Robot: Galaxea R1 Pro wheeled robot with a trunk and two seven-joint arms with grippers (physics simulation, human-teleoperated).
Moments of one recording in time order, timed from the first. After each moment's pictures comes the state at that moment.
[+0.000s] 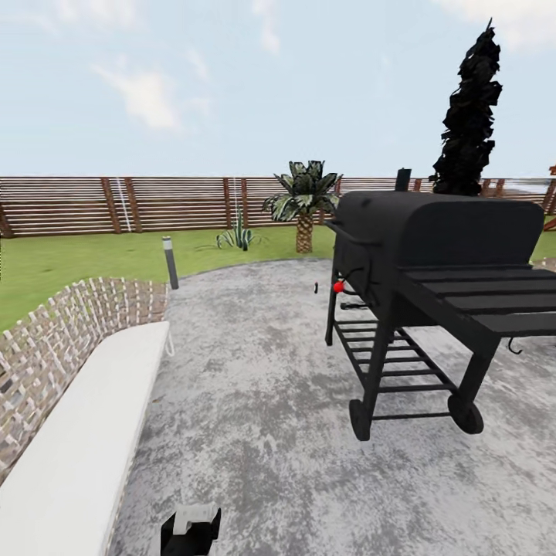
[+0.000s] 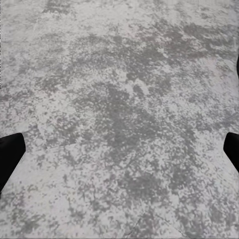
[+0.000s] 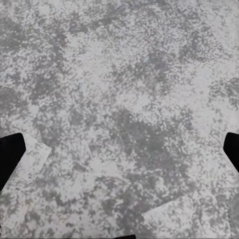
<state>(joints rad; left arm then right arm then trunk) -0.18 -0.07 -0.01 -0.63 0.01 -0.20 -0.01 0.00 0.00 -0.14 -0.62 0.00 -0.09 0.00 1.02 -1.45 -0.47</state>
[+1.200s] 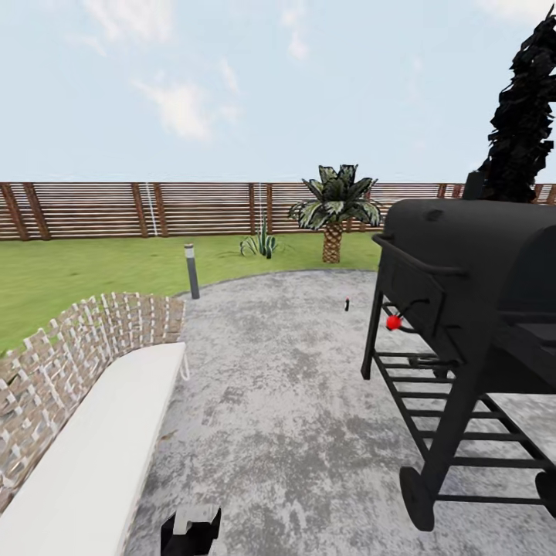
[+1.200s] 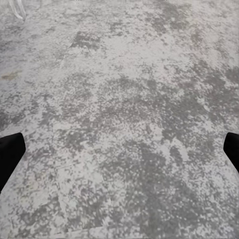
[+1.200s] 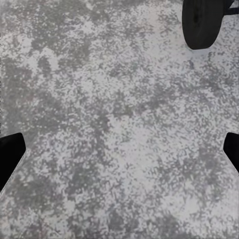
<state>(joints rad) -0.18 -0.07 -0.01 -0.63 0.01 -0.20 -0.01 0.00 0.00 -0.14 -0.62 0.00 -0.09 0.00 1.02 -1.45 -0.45</state>
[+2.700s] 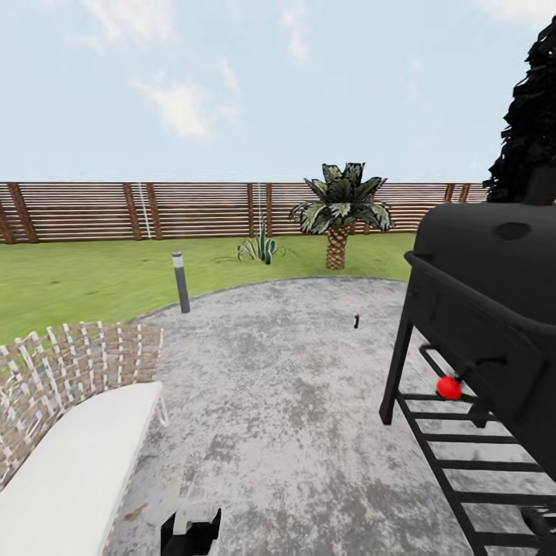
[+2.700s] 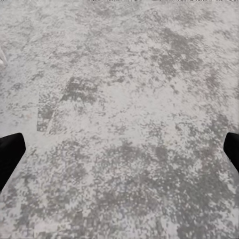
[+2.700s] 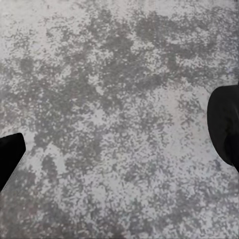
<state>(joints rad) -0.18 -0.07 -0.01 -0.63 0.01 -0.20 -0.01 0.00 0.00 -0.14 -0.61 -0.01 -0.09 0.00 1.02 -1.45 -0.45</state>
